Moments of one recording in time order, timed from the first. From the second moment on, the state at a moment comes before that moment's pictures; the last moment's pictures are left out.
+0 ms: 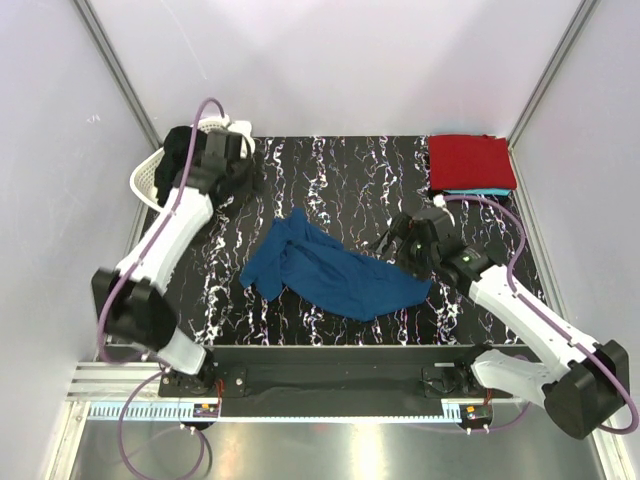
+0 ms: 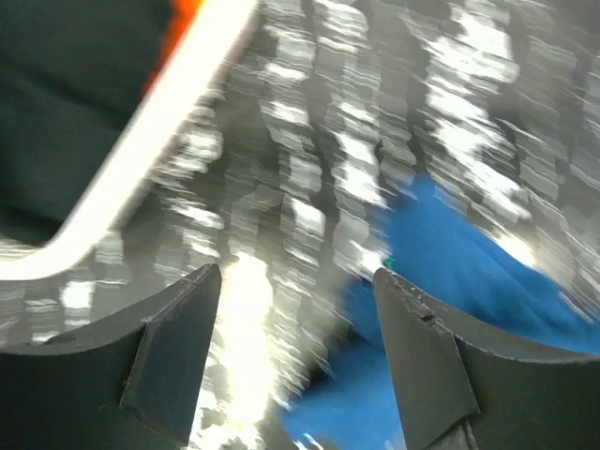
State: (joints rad) left arm -0.25 1.60 1.50 -0.63 -0.17 -0.13; right arm 0.54 1.08 0.88 -0.53 0.03 0.97
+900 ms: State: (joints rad) left arm -0.38 1.31 0.90 -0.56 0.20 -0.29; right arm 0.23 1.23 0.73 -0.69 0.14 1.22
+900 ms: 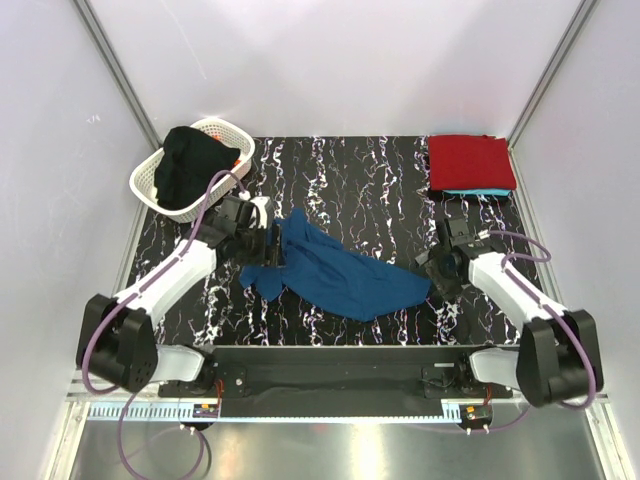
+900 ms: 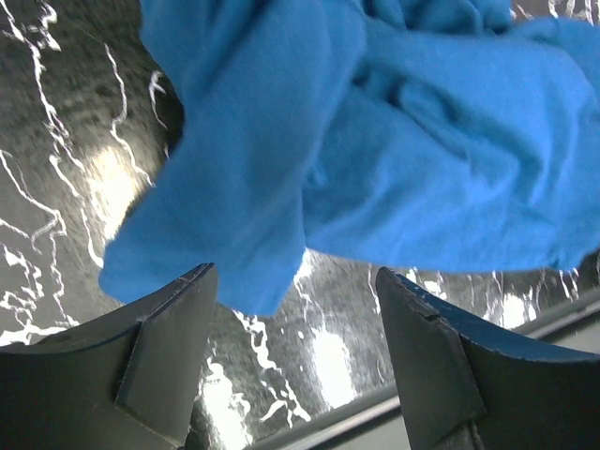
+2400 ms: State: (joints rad) left arm -0.38 1.60 1.19 -0.53 0.17 -0.31; right arm 0.19 1.62 0.89 -0.53 0.10 1.05
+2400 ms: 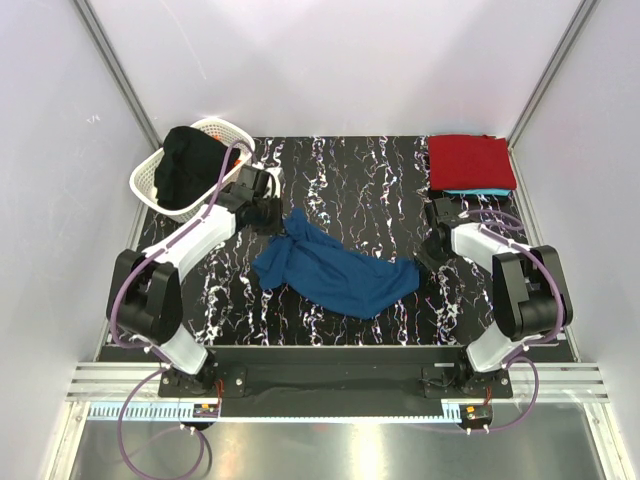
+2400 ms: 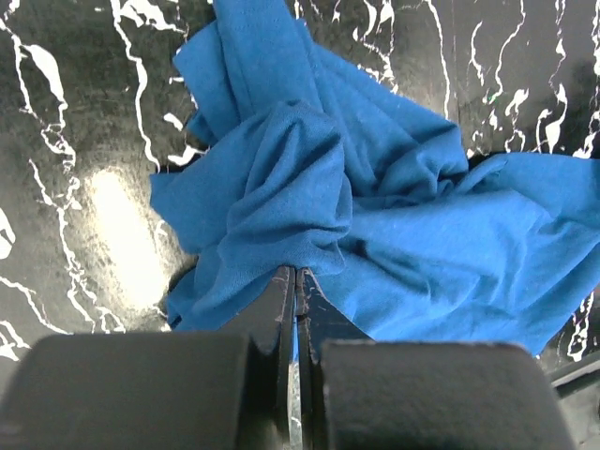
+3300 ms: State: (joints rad) left arm -0.38 1.70 1.45 -0.53 0.16 -0.36; right arm 0.12 1.58 1.14 -0.55 0.13 0.79
